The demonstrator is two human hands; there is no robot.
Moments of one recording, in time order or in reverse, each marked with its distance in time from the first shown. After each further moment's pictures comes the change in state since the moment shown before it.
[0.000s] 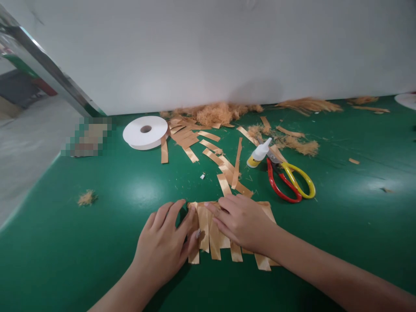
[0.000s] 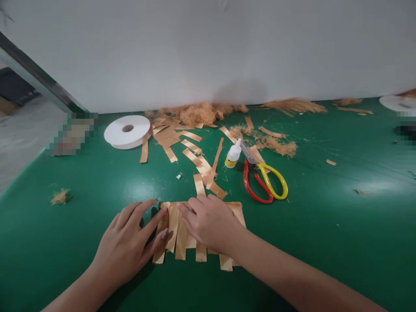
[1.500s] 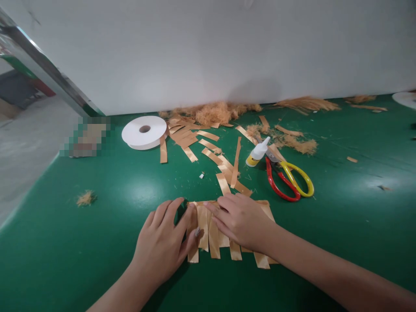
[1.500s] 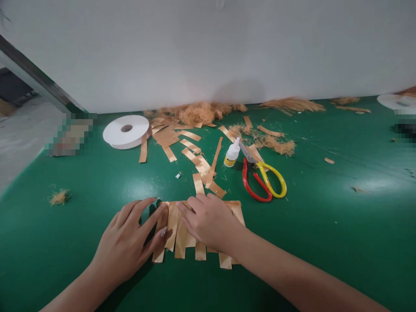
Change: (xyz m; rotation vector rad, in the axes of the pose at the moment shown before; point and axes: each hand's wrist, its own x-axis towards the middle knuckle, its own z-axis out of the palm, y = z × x) left_hand 0.000 0.000 0.001 -0.025 -0.037 -0.027; right_hand 0.002 0.000 -0.002 -0.010 0.015 -0.009
